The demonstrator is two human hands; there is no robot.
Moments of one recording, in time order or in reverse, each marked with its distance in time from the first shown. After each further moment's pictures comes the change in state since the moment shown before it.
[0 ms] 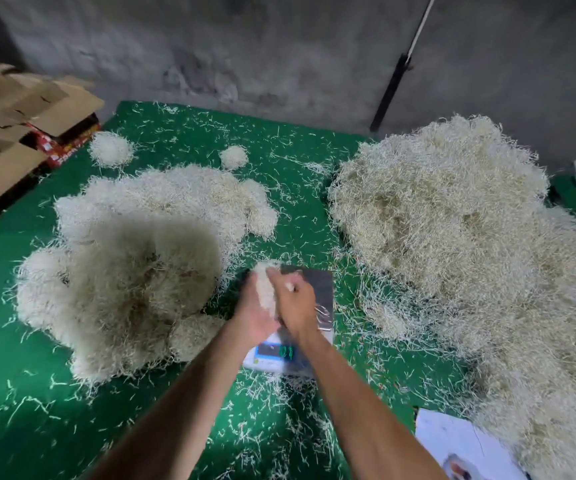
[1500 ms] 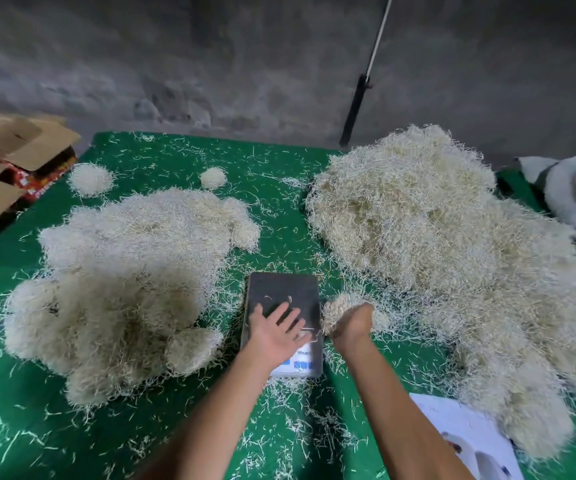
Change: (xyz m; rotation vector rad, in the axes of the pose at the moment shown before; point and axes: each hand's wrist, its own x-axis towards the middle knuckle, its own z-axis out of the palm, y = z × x) left_hand -0.024 -0.006 0.037 -0.914 -0.041 -0.539; right_hand -0.028 0.013 -0.104 0.726 0.305 0.507
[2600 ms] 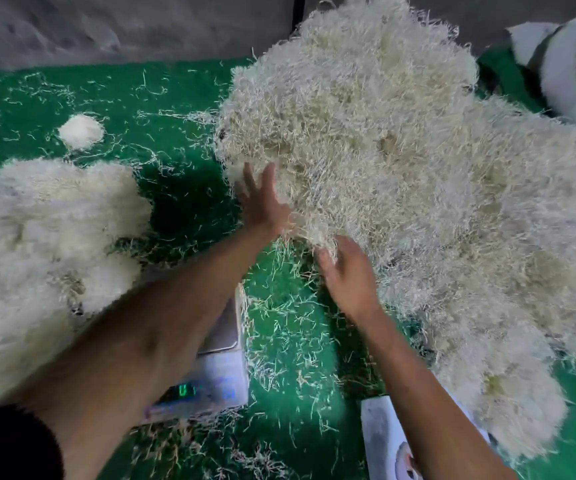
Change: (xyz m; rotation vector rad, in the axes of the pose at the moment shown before) left_hand 0.267 -0.007 0.198 1.754 0.228 0.931; right_hand 0.150 -0.096 -0.113 -1.138 0.044 -0.845
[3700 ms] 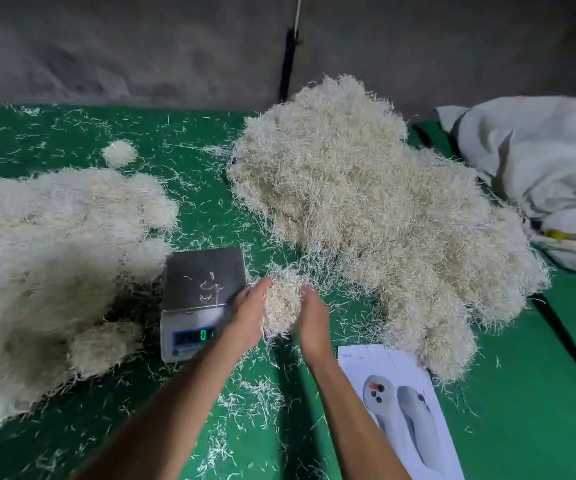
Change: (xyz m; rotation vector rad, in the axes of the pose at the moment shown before) left_hand -0.275 -0.034 -0.069 -0.924 -0.330 -0.679; right_hand -0.186 -0.092 0.010 0.585 0.034 0.369
